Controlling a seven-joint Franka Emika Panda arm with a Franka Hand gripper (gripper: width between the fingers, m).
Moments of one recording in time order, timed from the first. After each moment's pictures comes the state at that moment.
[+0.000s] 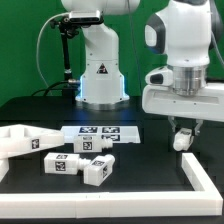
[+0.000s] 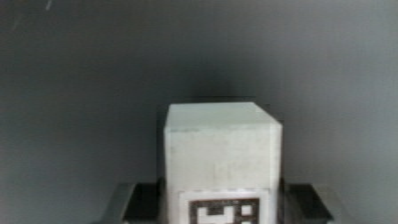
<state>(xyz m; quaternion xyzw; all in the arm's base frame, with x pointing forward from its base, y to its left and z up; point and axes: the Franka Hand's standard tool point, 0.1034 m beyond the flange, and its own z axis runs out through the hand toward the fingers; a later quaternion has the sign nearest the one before) 0.404 0.187 0.022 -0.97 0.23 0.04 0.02</state>
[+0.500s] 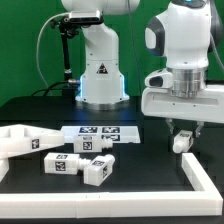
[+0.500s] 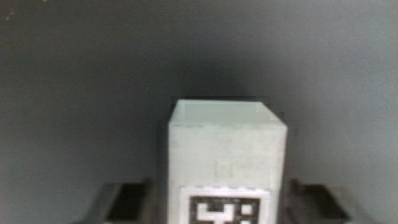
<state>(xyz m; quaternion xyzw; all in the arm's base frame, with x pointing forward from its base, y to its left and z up) 0.412 0.173 0.024 -0.98 0.20 0.03 0.03</state>
